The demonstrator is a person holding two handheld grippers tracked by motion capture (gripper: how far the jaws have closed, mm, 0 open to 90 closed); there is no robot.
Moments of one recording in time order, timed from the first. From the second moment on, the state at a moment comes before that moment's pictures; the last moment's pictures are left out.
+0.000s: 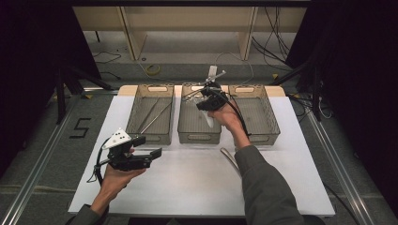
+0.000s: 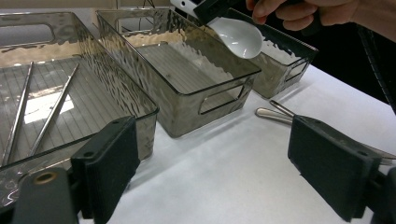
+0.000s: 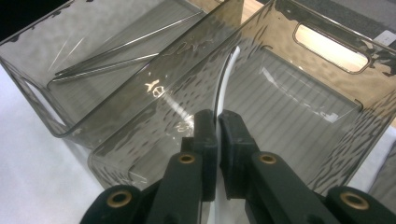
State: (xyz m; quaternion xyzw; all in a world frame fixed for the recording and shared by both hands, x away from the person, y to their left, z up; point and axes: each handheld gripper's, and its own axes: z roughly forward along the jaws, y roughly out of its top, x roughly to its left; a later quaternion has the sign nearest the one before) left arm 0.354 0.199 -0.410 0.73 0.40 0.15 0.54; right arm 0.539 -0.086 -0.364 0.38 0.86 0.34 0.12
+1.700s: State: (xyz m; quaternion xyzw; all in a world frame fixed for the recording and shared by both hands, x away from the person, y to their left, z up) left arm 0.353 0.198 -0.410 0.72 0.40 0.15 0.54; right arm 0.452 -0.144 -0.369 0.34 0.88 0.31 0.10
